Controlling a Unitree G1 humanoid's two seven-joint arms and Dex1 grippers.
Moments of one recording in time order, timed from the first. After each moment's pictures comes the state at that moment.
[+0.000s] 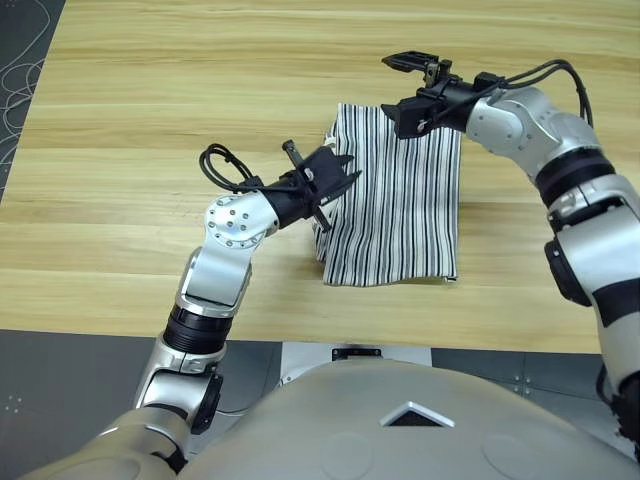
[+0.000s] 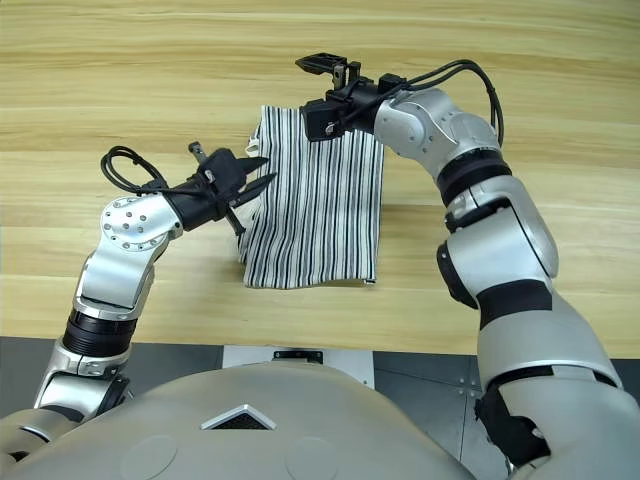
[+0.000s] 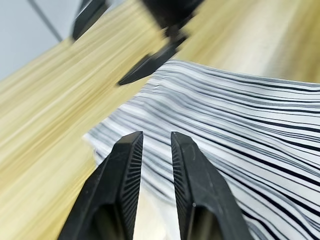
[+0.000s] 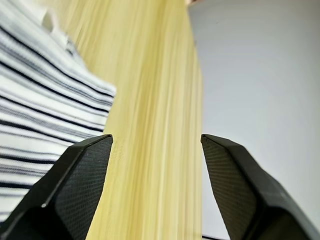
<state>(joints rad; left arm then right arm) -0.06 0.36 -0.24 -0.33 0.06 0.42 -0.63 -0.84 -0.43 0.54 0.99 -0.61 -0.81 0.23</state>
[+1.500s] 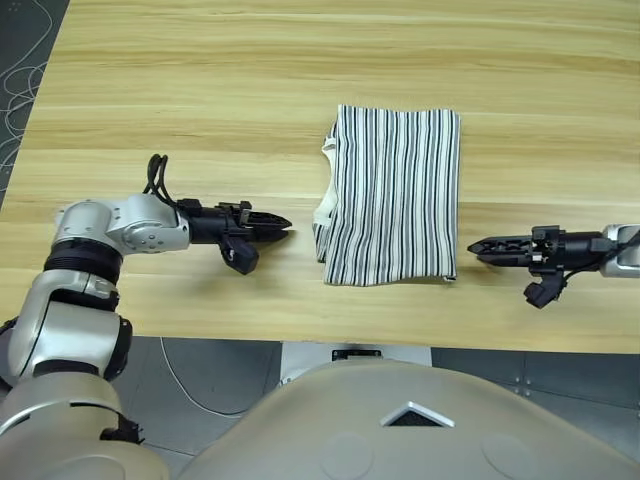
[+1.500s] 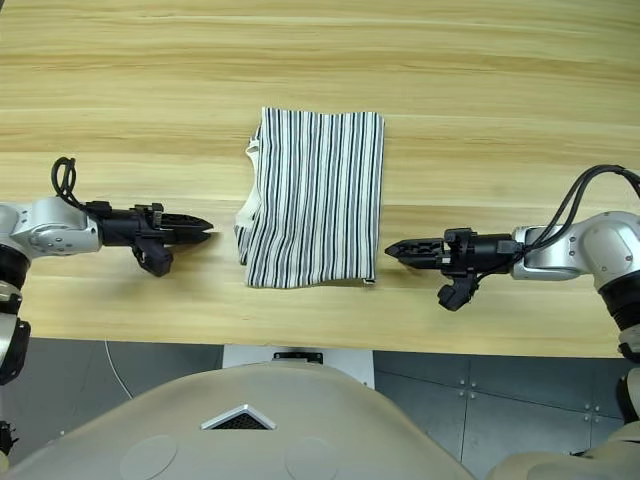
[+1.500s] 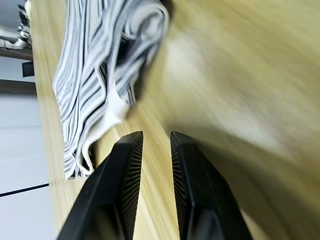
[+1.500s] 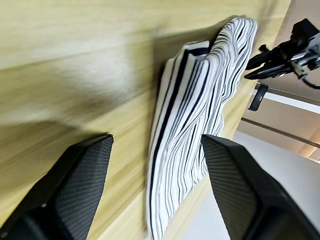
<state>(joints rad) -0.46 0.78 -0.46 0.83 0.93 -1.37 -0.21 -0.34 -1.14 0.62 0.28 -1.47 -1.13 -0.52</state>
